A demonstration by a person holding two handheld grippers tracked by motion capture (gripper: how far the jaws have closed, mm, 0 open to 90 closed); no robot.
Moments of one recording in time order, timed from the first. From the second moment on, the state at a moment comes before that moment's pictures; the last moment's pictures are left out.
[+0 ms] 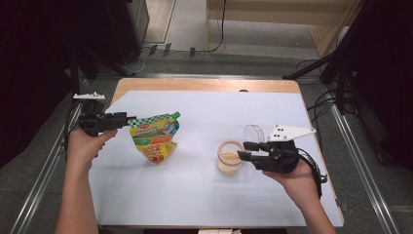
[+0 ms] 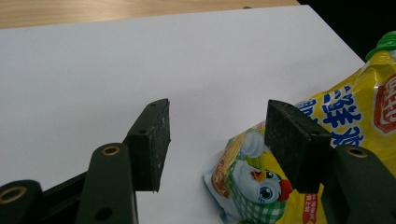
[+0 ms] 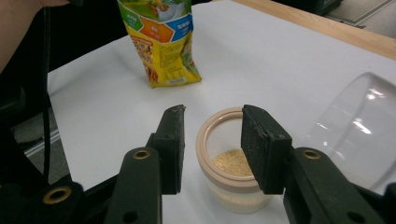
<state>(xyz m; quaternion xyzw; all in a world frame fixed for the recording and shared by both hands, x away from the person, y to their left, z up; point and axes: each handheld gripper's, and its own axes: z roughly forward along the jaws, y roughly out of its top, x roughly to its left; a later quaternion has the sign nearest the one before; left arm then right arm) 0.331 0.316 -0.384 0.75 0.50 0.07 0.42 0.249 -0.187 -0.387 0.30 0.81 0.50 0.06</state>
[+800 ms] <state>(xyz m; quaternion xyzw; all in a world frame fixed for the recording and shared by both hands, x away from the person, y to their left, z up) 0.334 0.306 -0.391 0.76 0.49 0.06 0.42 0.258 -0.248 -0.377 0.37 0.78 0.49 0.11</state>
